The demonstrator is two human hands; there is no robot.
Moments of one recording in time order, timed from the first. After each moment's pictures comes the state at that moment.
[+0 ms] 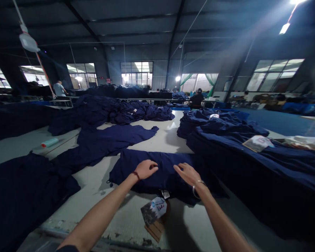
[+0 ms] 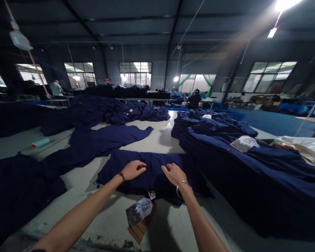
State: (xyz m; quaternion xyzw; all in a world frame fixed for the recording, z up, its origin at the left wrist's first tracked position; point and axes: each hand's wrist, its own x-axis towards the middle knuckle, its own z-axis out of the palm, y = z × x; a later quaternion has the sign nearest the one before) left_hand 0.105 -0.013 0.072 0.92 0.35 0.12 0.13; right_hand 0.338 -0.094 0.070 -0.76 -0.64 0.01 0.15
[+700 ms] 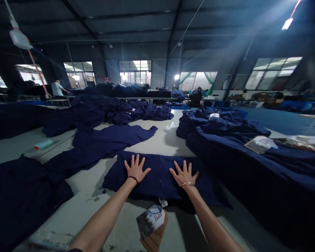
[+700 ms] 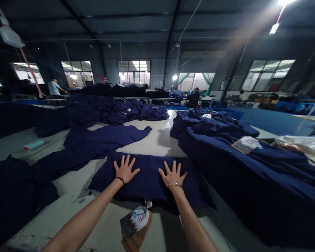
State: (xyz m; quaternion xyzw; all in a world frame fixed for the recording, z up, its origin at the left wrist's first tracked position) left_hand 0.102 0.023 0.010 0.81 0.57 0.10 0.03; right_hand 0.335 -0.060 0.019 -0.86 -0.51 0.02 0.06
